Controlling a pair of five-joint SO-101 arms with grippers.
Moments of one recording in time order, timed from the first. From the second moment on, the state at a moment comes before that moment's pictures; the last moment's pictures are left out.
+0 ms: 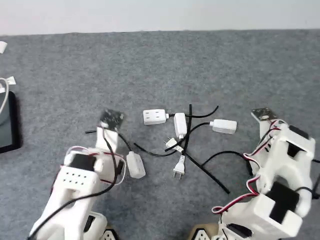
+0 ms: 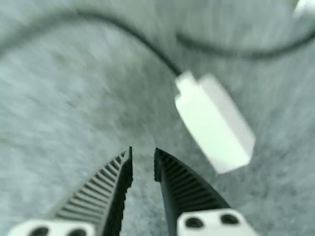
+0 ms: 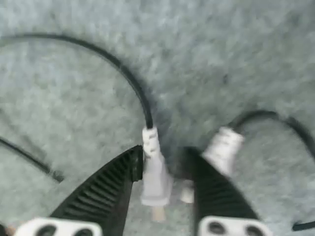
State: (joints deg) left arm 7.1 -41.6 66.8 61.8 2.5; right arm 30.9 1.4 33.9 65.2 43.5
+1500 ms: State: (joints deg) left arm 14.6 -20.1 61.0 50.2 17.2; right arm 37.4 -10.4 26.2 76.3 41.7
